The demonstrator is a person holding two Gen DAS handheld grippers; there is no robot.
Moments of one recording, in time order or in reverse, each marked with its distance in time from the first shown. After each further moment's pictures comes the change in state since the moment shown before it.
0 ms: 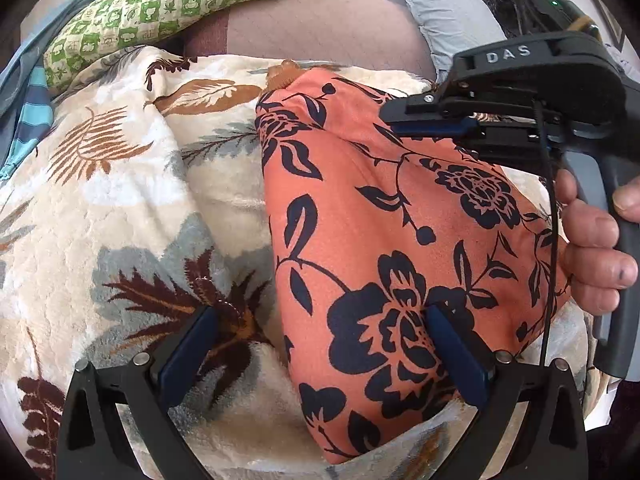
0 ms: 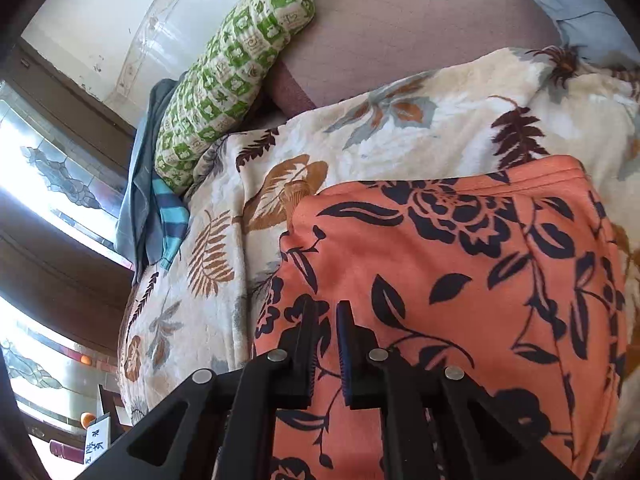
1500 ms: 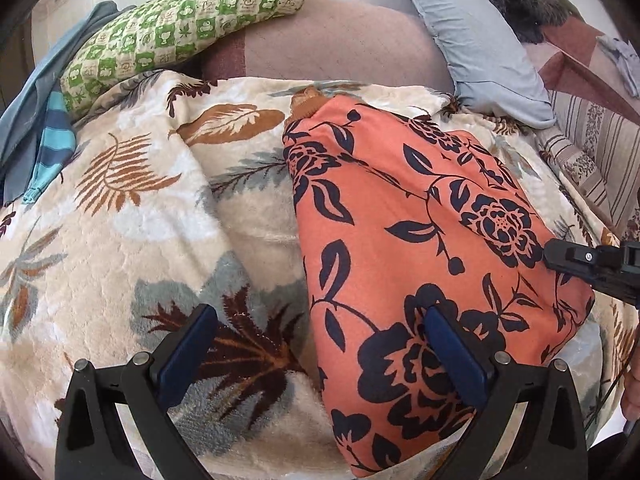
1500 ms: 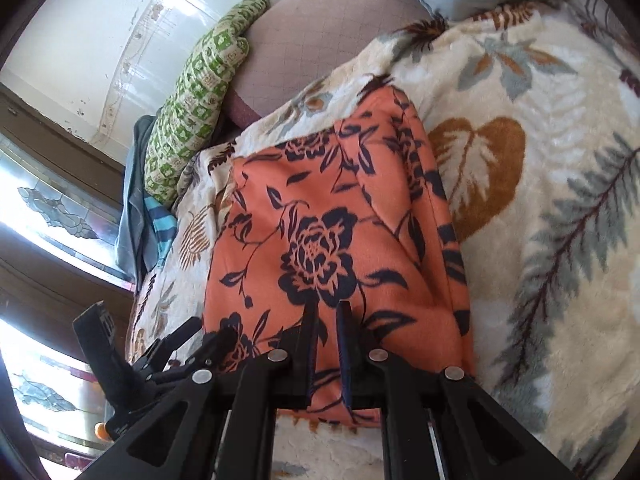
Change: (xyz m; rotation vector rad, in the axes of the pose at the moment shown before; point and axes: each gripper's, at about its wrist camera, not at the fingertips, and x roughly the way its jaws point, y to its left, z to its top) left arm -0.012 0.002 0.018 0.029 -0.043 0.108; right arm -0.089 -0.064 -0.085 0.149 -0.082 -0.066
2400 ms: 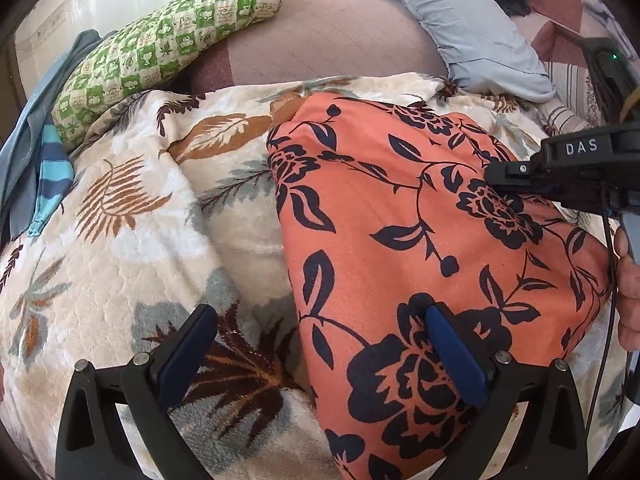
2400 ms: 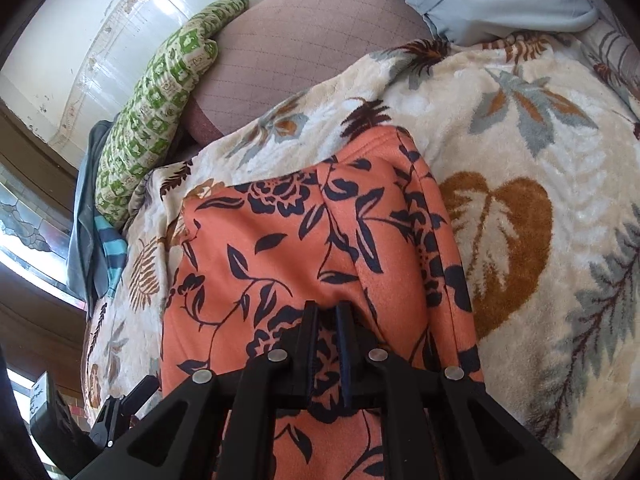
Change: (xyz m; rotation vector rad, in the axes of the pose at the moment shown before) left arm 0.008 -0.018 0.006 0.096 0.006 0.064; right arm 0.057 0.020 0.056 -0.056 -0.025 -0.138
